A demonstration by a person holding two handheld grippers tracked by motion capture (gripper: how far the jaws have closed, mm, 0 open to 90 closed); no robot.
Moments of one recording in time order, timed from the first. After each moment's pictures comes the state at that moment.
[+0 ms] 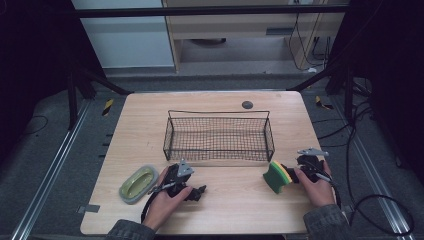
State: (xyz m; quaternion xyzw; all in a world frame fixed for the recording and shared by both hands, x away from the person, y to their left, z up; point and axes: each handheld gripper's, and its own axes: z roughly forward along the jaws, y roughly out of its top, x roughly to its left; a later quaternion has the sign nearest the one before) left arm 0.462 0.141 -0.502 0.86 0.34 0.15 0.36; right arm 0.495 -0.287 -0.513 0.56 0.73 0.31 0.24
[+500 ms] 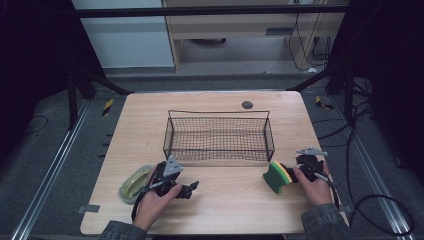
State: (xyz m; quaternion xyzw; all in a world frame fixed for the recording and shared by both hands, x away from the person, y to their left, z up) left arm 0.452 0.169 -0.469 0.84 0.34 0.17 0.40; right arm 0.496 -0.283 -0.513 0.58 0.72 0.31 0.24
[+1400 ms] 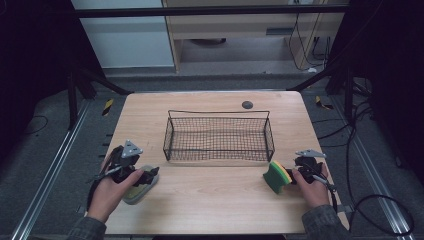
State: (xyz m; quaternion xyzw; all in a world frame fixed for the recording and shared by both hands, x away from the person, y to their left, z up) left arm 0.455 0.262 -0.393 0.83 0.41 0.22 0.30; right arm 0.490 -0.277 -0.513 0.58 0.71 0.31 0.25
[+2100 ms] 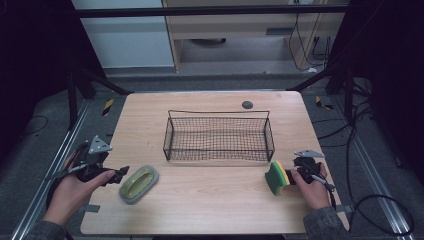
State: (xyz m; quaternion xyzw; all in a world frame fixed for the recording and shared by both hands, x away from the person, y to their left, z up) left arm 0.441 0.318 -0.355 0.84 0.43 0.24 0.24; right arm 0.490 -0.274 -0.513 0.58 0.72 0.31 0.24
